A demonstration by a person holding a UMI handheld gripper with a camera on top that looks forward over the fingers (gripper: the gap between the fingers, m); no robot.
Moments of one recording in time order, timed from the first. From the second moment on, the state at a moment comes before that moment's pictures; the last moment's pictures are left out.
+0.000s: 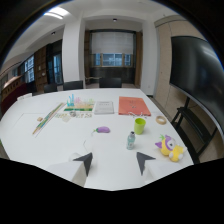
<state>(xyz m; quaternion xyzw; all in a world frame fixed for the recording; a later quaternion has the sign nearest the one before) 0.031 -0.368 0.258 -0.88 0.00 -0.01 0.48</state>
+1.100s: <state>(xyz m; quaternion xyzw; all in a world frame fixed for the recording) -0.118 -0.488 0.136 -0.90 -0.04 0.00 0.42</state>
